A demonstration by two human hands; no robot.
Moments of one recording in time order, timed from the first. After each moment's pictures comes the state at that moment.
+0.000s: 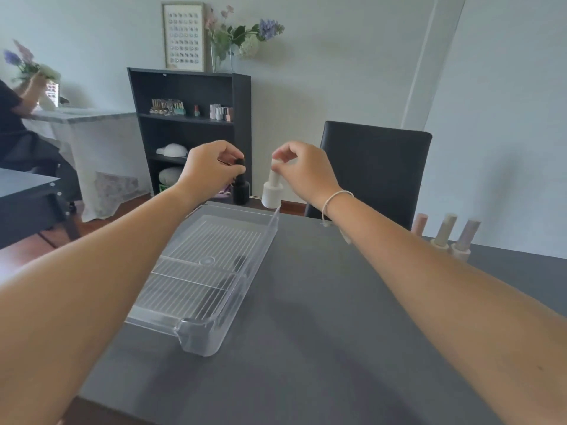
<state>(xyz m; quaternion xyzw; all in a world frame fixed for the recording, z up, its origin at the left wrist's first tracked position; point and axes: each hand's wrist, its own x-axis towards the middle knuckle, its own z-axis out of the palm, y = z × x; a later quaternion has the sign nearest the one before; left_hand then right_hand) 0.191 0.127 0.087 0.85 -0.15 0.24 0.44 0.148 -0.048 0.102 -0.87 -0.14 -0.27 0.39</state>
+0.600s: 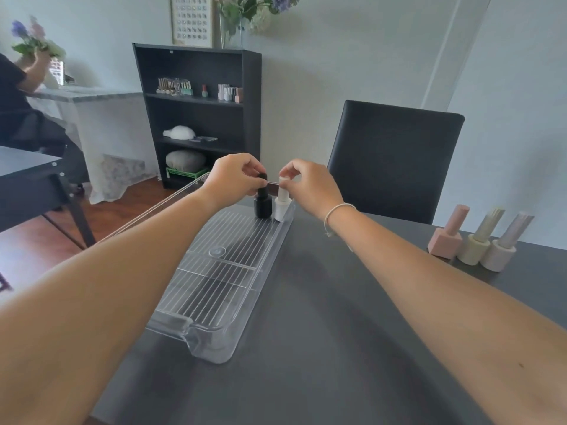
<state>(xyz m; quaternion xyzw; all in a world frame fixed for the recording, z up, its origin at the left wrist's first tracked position) 0.213 0.120 0.045 0.87 -0.15 0.14 0.45 0.186 -0.038 0.045 -0.91 -0.14 -0.20 0.33</state>
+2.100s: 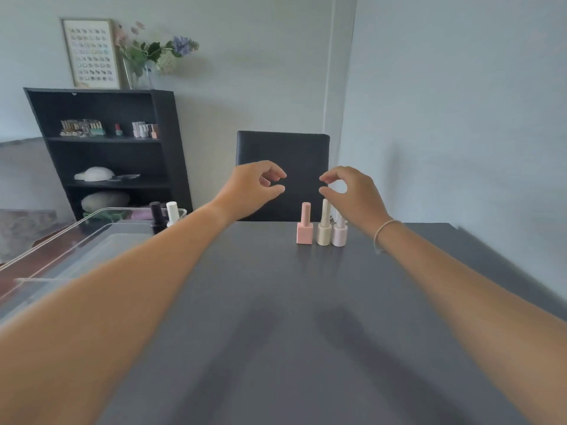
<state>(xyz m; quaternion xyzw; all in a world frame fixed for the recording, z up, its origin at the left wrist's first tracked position) 0.111 -0.072 0.095 0.83 -0.35 0.14 0.40 0.037 -0.265 0.078 -0.89 -0.01 -0.34 0.31</state>
